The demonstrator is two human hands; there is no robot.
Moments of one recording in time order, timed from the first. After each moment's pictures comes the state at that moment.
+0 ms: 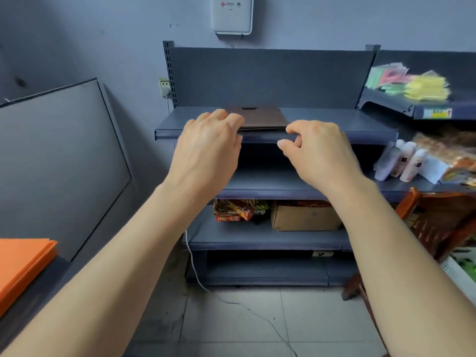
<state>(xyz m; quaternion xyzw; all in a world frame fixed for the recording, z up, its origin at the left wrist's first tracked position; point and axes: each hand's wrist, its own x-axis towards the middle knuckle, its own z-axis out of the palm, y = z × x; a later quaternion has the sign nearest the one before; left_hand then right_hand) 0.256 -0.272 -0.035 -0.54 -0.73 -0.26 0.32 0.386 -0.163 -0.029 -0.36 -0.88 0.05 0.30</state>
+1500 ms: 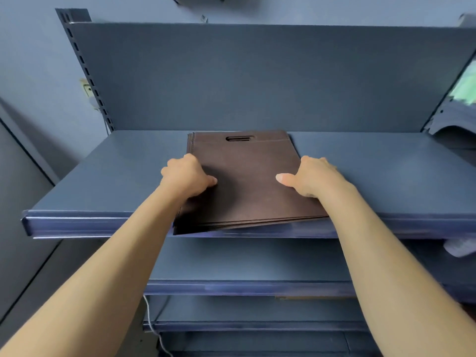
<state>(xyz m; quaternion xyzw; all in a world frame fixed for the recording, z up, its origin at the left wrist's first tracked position) -0.042 0.128 -0.109 -0.28 -0.94 -0.15 -0.10 0.131 0.261 -0.098 -0.52 -0.84 0.15 -0.01</state>
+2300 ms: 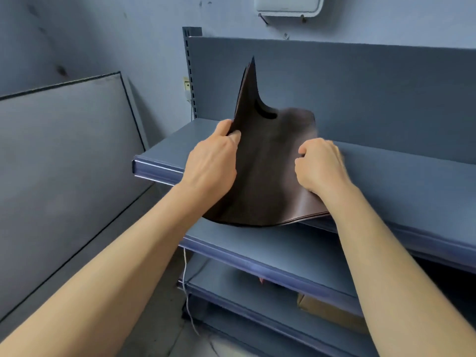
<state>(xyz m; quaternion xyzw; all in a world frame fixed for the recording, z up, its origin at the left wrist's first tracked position) 0.054 0.025 -0.067 -0.36 -0.90 -0.17 0.18 0.128 0.190 -0.073 -0.31 -0.92 0.16 0.21</state>
